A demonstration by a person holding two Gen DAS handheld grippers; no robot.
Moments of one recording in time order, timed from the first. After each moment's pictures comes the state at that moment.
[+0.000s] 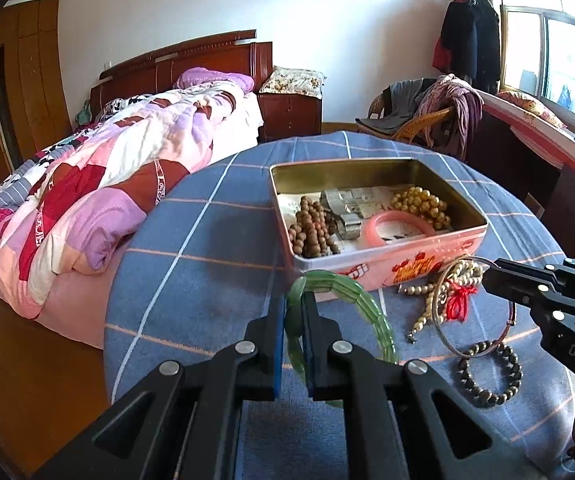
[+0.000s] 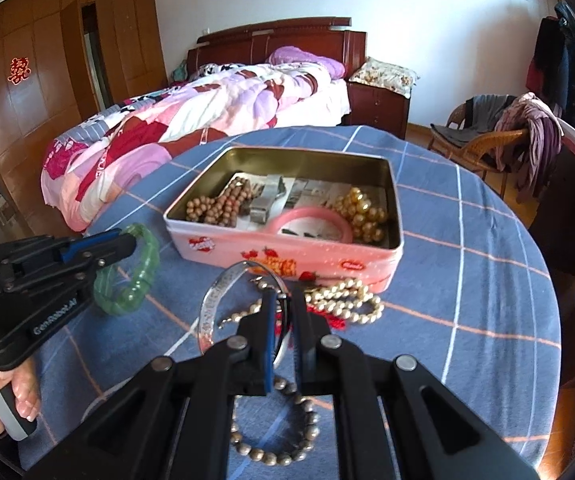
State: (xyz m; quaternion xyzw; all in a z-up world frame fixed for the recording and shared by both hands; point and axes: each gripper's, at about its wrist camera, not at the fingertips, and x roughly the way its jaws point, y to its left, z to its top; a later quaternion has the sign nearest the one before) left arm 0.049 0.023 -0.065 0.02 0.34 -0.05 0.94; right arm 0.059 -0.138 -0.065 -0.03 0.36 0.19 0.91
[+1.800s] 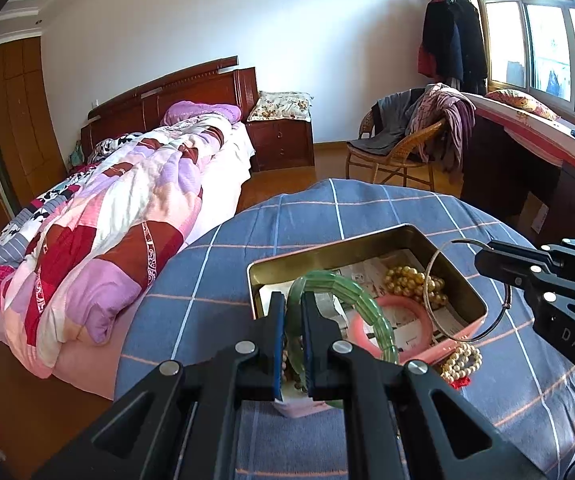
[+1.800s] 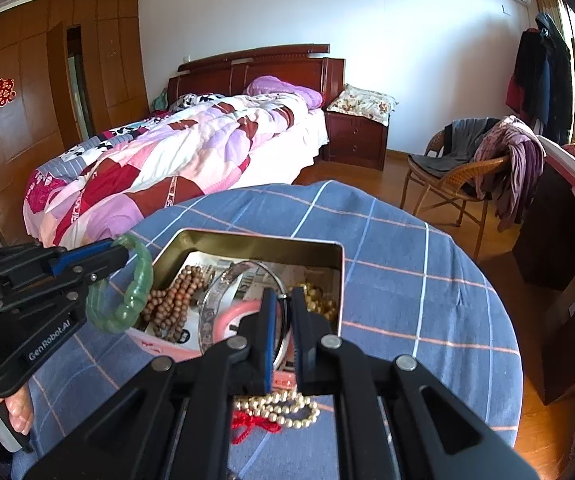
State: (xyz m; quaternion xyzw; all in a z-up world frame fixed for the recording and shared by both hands) left arm 0.113 -0.017 -0.014 0.08 0.31 -0.05 0.95; right arm 0.107 -0.162 -0.022 -0.02 0.31 0.16 0.94
